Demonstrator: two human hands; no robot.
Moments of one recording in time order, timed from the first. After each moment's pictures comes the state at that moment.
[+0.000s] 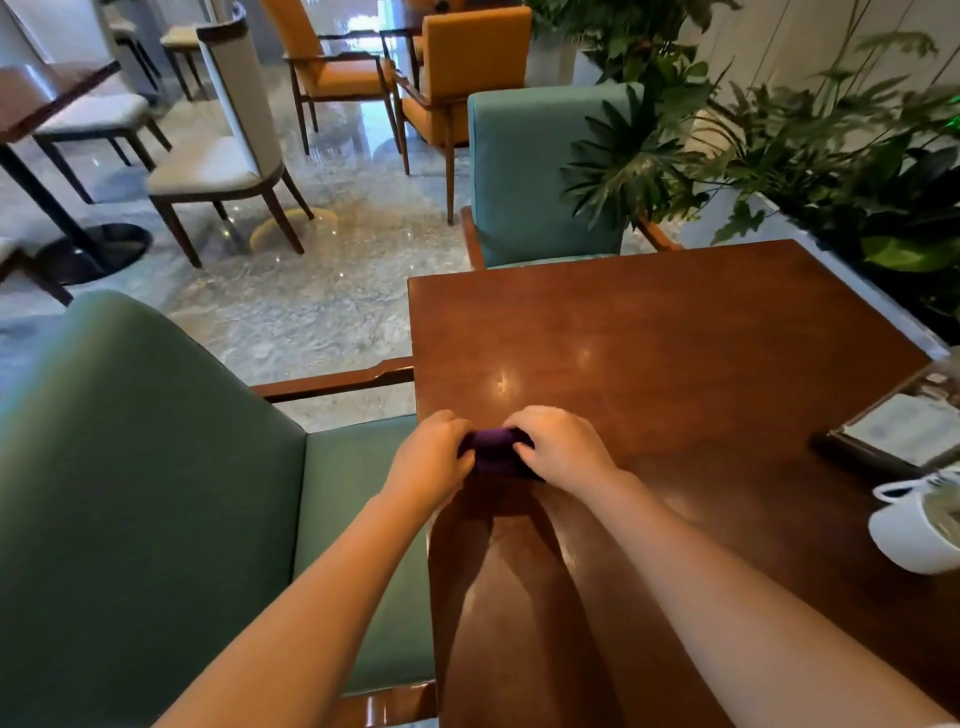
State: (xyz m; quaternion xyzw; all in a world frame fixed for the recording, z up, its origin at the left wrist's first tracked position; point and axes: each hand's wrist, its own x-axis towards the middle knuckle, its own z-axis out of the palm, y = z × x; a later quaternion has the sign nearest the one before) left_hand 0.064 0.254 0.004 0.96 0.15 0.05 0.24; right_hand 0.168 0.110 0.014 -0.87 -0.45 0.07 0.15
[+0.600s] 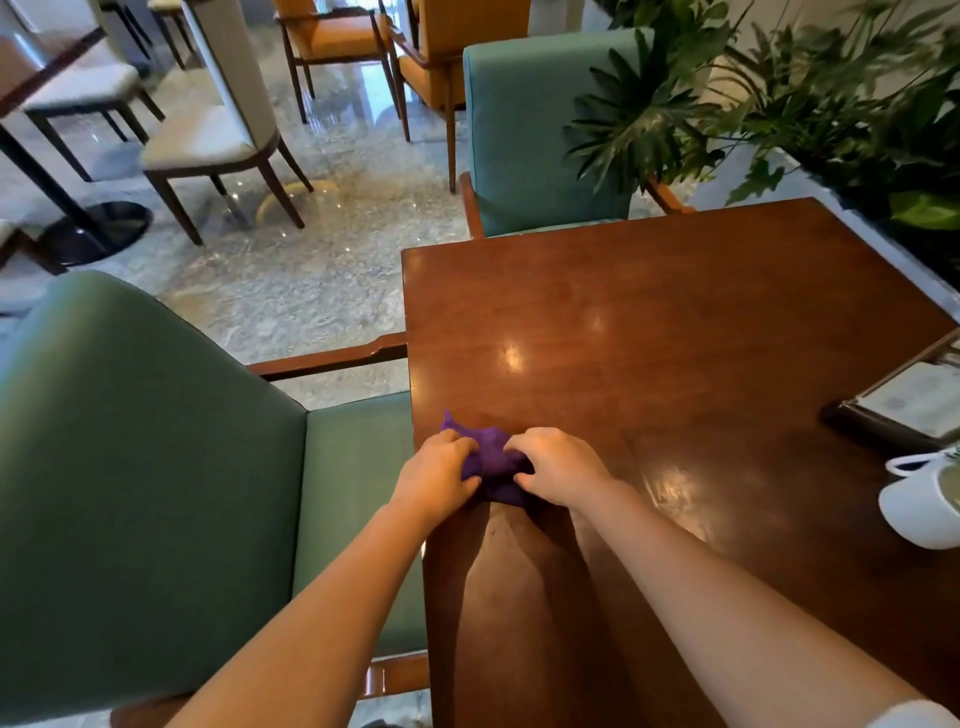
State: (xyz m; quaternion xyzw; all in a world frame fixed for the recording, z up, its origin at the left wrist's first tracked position) left_hand 0.057 0.236 -0.047 0.96 0.17 -0.07 0.23; right_hand 0.162 0.087 -0.035 -0.87 -0.45 0.18 0.11
